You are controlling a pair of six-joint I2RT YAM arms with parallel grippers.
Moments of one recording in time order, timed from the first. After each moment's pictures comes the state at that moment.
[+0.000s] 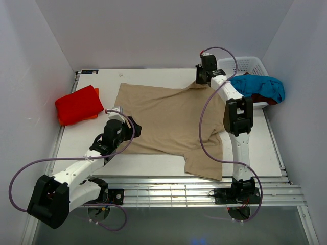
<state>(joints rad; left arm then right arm) -0.44 1.04 0.45 0.14 -0.11 -0.57 0.25 2.39 2.11 -0.43 0.04 0.15</state>
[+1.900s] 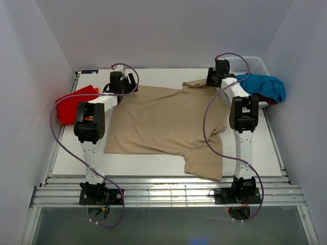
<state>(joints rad) -0.14 2.14 1.48 0.20 0.07 -0.32 0.11 2.46 2.10 -0.32 0.01 0.19</state>
